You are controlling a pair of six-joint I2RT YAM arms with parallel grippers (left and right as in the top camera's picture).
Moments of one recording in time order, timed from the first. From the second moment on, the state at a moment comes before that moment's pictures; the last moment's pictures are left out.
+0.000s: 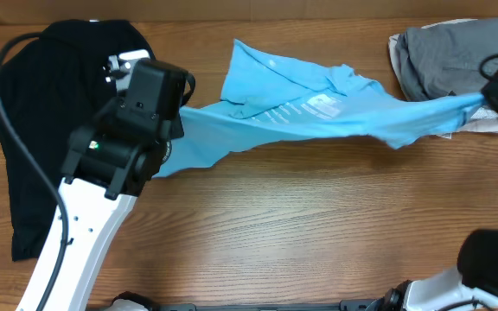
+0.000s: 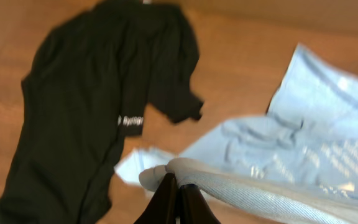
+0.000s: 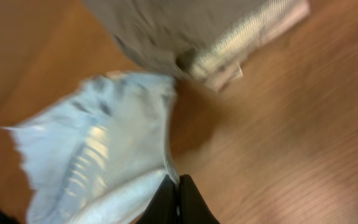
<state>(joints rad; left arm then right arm) -0.38 1.37 1.62 -1.15 -0.51 -0.47 -0.46 1.74 2.03 -1.44 -0.20 0.33</state>
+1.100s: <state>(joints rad) -0.07 1.73 2.15 -0.64 -0.42 -0.12 -0.34 1.72 2.13 -0.69 -0.35 0.23</state>
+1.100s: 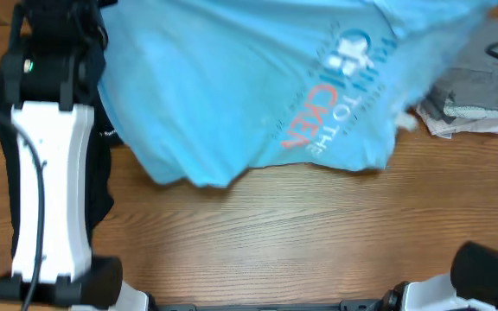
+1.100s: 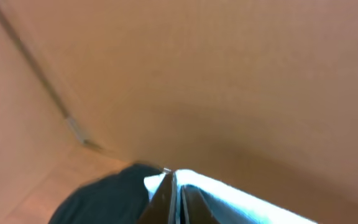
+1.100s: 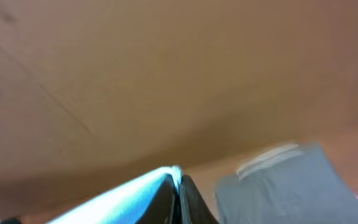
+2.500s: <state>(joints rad) -0.03 1.75 2.27 -1.12 -0.17 -0.05 -0.30 1.66 2.28 -1.13 -0.34 0.12</state>
